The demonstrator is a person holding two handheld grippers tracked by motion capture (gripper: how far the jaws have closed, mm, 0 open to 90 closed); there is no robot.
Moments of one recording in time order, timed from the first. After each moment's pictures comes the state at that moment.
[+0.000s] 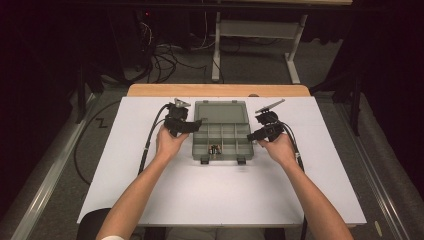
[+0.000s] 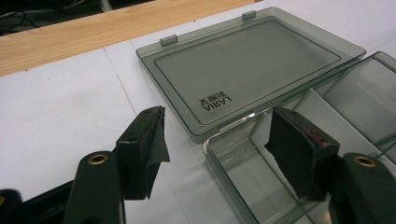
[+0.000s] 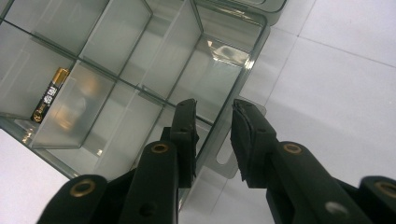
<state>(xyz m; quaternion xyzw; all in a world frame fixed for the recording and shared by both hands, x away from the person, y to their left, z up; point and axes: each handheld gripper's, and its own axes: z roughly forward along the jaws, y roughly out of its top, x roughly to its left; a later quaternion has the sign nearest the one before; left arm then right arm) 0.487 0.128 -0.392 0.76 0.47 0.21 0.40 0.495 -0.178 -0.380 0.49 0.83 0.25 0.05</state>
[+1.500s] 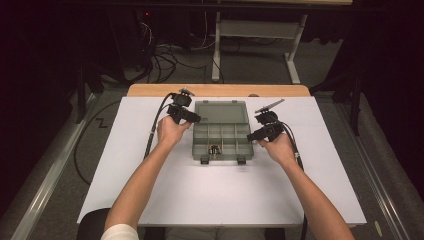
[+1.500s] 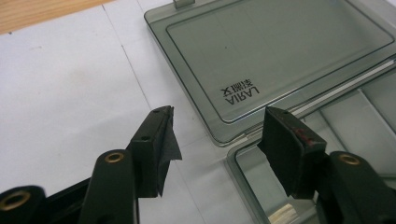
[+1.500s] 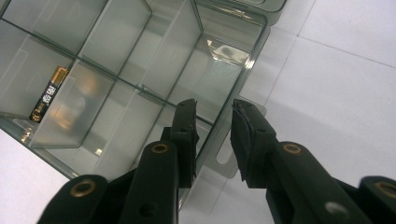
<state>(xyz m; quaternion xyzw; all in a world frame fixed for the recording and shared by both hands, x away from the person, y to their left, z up) 0.533 0.121 -0.381 0.79 0.52 0.13 0.29 0.495 -0.176 -0.379 0.49 0.84 0.24 0.05</state>
